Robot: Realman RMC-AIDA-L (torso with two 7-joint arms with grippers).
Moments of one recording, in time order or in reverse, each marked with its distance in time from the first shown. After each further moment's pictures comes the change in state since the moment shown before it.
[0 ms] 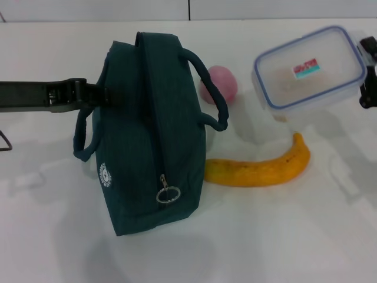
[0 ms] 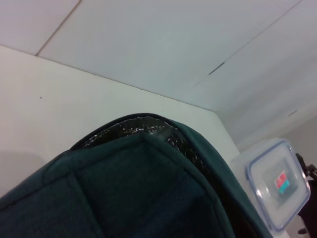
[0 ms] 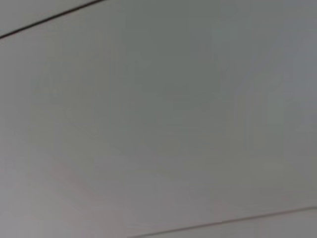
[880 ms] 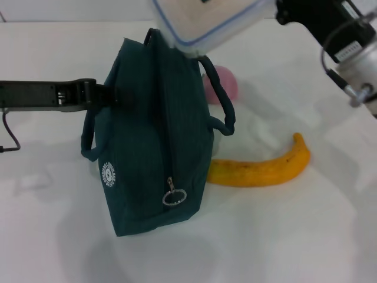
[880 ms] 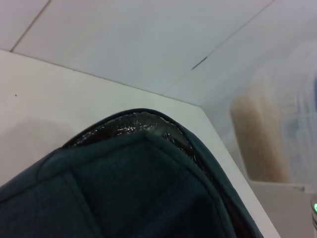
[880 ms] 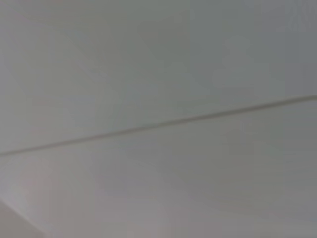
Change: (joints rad) left arm -0.008 -0.003 0.020 -0.002 -0.024 0.013 0.008; right arm 0.319 0.000 0.259 0.066 -0.287 -0.007 -0.006
